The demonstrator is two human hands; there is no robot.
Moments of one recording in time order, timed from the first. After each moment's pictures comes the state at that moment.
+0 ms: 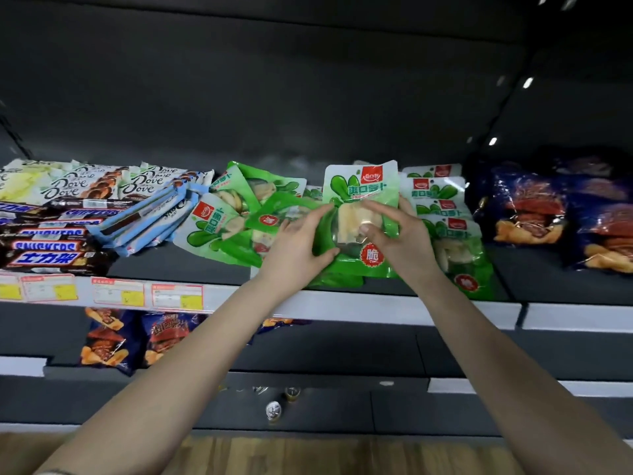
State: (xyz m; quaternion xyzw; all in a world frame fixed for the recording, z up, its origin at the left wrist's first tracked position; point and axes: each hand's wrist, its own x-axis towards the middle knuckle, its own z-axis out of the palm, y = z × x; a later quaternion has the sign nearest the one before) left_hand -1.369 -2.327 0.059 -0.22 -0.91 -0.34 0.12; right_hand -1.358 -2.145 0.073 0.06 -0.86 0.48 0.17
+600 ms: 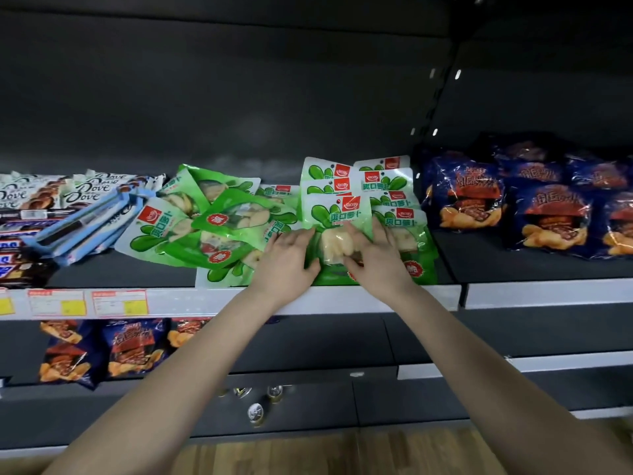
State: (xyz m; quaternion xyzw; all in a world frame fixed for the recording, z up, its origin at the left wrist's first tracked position) left_hand -1.359 -2.266 0.036 -0.21 -0.95 -0.21 0.06; right_hand -1.343 -2.085 0.030 0.02 -0.99 0.16 0.06
